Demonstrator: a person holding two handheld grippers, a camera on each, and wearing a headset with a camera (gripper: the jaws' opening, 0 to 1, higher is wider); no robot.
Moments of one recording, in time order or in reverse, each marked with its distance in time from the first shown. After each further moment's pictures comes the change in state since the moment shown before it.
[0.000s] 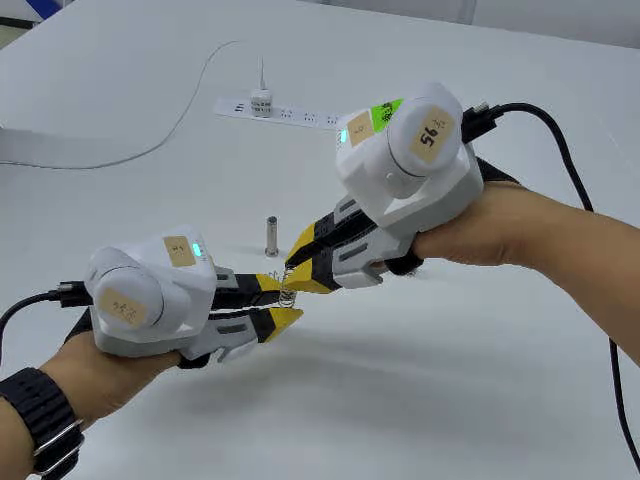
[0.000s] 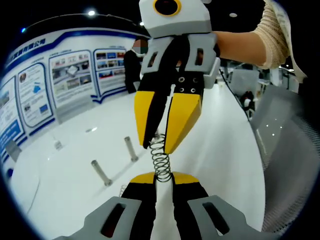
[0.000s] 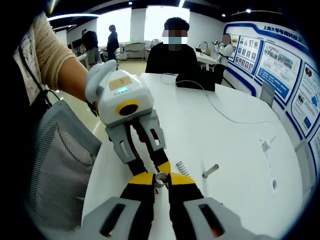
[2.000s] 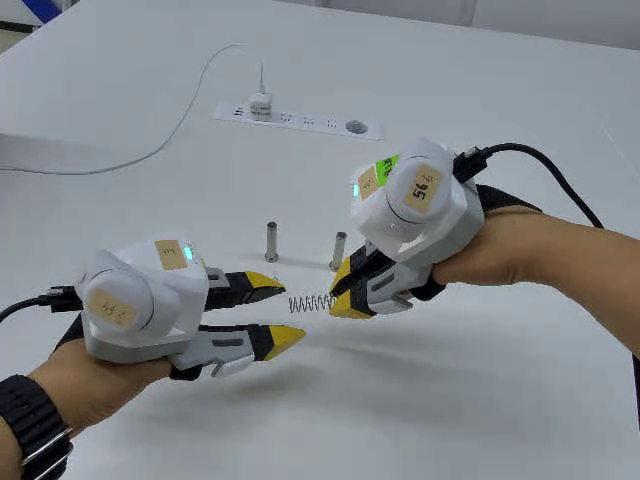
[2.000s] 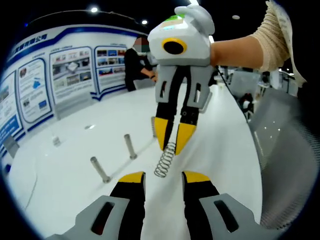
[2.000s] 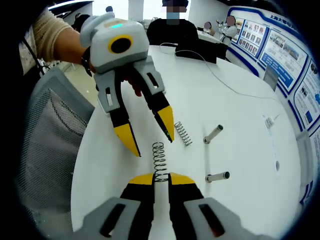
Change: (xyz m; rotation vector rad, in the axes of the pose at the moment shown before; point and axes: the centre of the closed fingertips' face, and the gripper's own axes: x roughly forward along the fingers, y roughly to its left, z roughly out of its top) left arm -0.002 -0.002 -0.002 -0.024 0.008 -0.021; right arm 0.008 -0.008 -0.073 -0.014 0.222 0.013
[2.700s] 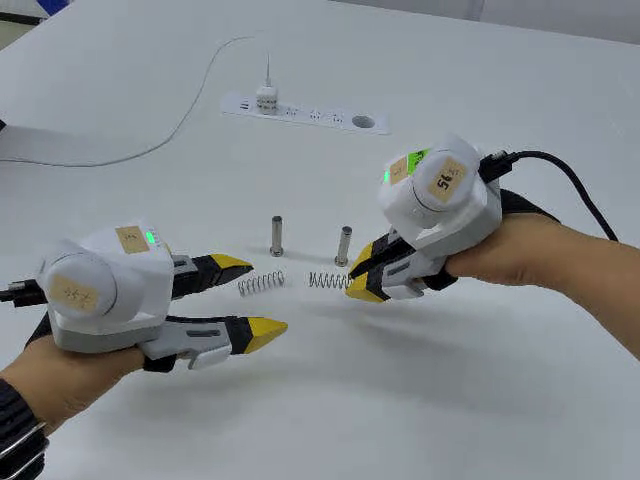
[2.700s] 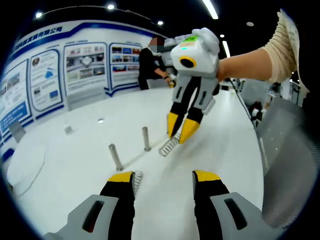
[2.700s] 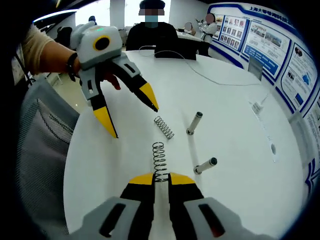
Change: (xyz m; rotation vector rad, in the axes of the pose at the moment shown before) left arm -0.019 0.018 -0.007 -0.090 -0.011 0.078; right arm -0.002 -0.023 -0.014 0.124 -0.057 -0.081
